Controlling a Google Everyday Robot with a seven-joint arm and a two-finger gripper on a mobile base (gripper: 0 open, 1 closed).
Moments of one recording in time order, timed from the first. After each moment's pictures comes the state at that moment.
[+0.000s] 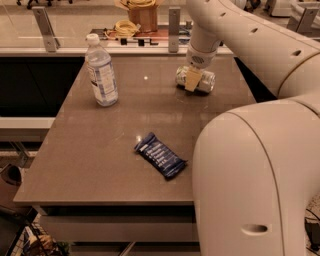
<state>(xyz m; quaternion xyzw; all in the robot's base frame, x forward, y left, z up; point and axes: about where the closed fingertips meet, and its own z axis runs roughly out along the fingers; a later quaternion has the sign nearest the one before) 0.749 -0.127 0.837 -0.54 0.83 -0.08 0.15</state>
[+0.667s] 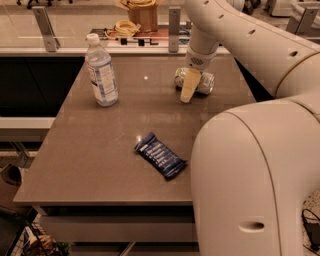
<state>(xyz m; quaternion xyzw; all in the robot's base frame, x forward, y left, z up) 0.749 -0.127 0.833 -0.54 0.83 -0.08 0.15</state>
